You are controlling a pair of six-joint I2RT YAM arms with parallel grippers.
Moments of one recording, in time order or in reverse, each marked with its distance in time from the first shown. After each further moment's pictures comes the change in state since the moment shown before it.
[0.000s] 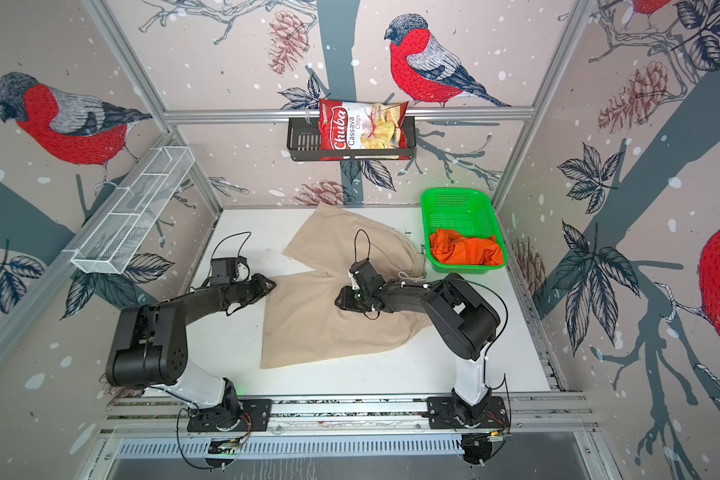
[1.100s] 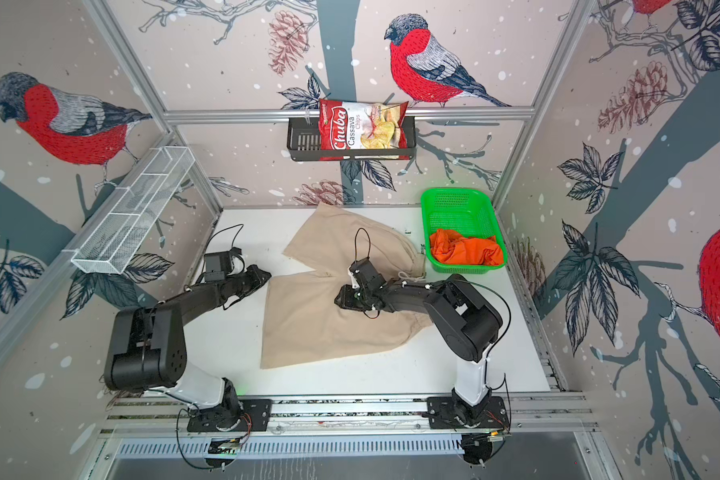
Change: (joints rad) left arm 0.022 -0.018 0.029 0.043 0.048 -0.022; right arm 0.000 -0.017 0.006 -0.008 0.002 0.000
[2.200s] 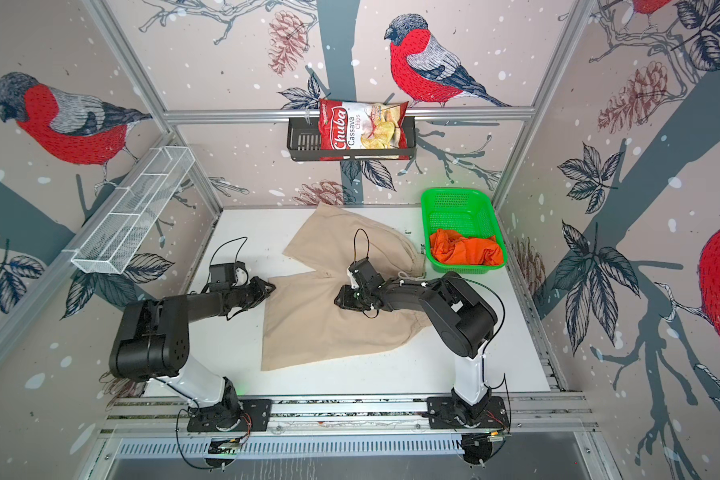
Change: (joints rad) left arm 0.005 0.075 -0.085 0.096 0.024 -0.053; right arm -0.005 0.039 0.014 0.011 -0.019 -0.003
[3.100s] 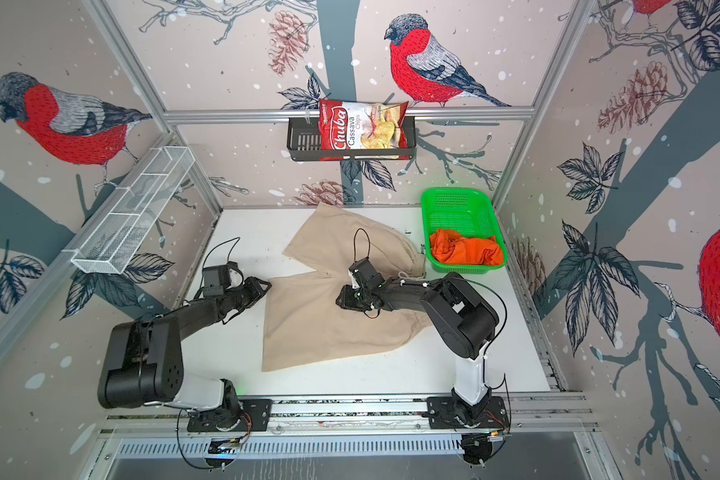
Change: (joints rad) left arm 0.010 -0.148 -0.054 -0.028 -0.042 -0.033; right arm -0.001 -0.009 0.004 -0.031 0.018 -0.001
